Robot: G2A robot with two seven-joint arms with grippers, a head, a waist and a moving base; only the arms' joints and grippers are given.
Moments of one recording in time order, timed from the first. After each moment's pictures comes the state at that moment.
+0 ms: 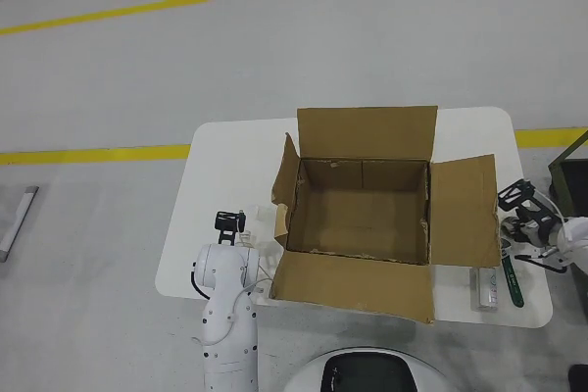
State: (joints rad) left arm 1.07 -1.74 -1.57 -1.62 2.06 -0.20 -1.45; right arm -1.20 -1.11 1.77 -1.52 -1.33 -0.59 0.97
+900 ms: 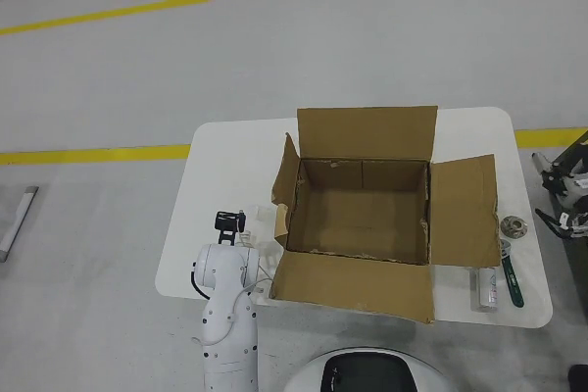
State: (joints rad) left arm 1.07 -1.74 -1.57 -1.62 2.06 -0.20 -1.45; right arm -1.36 -1.13 1.89 -1.73 -1.07 -0.20 0.29
